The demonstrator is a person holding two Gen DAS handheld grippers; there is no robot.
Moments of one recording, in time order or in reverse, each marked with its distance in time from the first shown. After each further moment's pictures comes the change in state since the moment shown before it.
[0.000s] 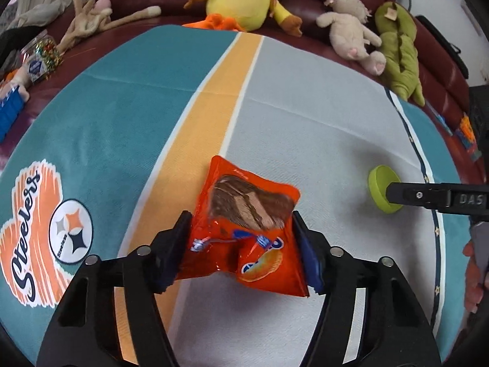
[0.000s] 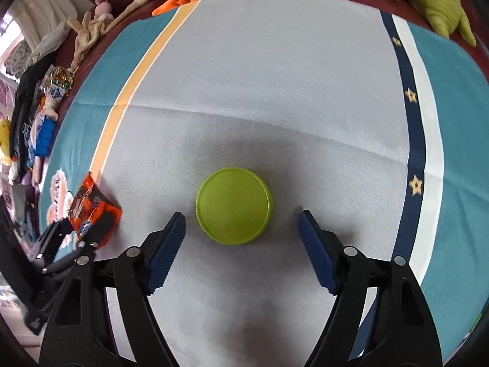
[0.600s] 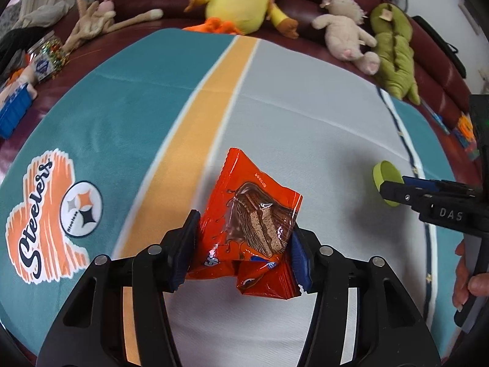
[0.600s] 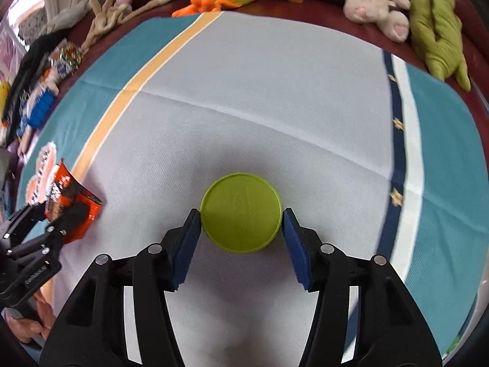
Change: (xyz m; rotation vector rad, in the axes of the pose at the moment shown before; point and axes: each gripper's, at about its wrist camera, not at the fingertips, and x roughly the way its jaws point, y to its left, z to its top) left arm -0.027 -0.018 -0.014 0.019 -0.009 -0.003; right arm -0.016 0.008 -0.023 -0.132 -0.103 -0.080
